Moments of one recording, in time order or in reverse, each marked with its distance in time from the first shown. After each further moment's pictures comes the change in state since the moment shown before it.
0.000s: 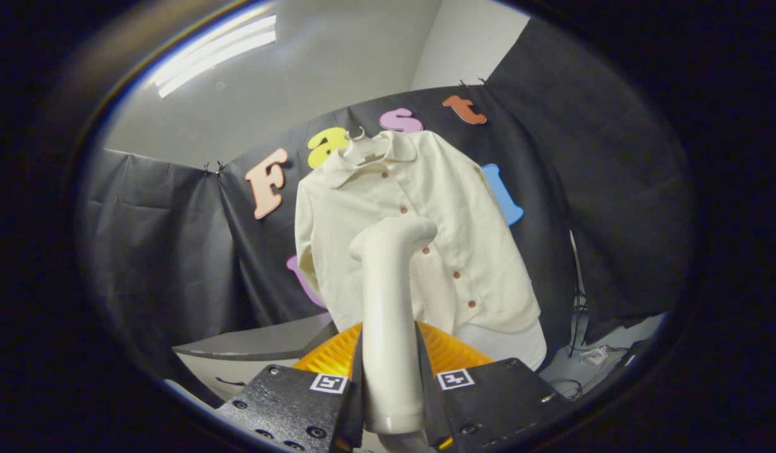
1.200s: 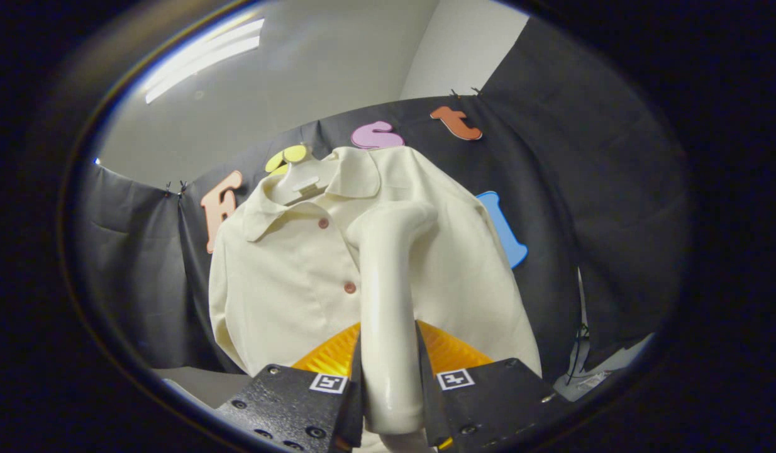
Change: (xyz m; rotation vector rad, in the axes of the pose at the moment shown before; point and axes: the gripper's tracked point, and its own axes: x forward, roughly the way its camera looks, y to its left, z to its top) arm 0.174 -0.072 0.056 0.025 -0.072 -0.066
